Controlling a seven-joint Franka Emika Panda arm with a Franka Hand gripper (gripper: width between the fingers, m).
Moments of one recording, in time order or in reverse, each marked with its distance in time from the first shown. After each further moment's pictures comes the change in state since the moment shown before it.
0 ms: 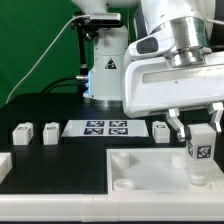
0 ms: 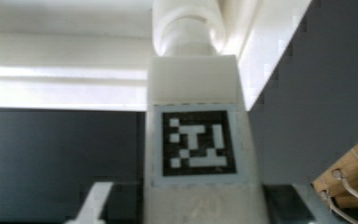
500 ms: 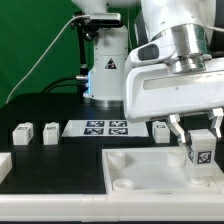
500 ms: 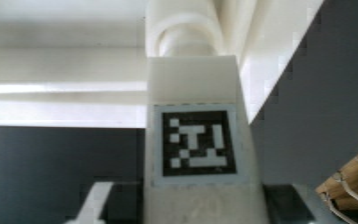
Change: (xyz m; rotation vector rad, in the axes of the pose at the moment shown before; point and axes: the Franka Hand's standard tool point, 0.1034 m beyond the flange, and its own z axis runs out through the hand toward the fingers) arm -0.007 0.000 0.006 -0.001 -0.003 0.000
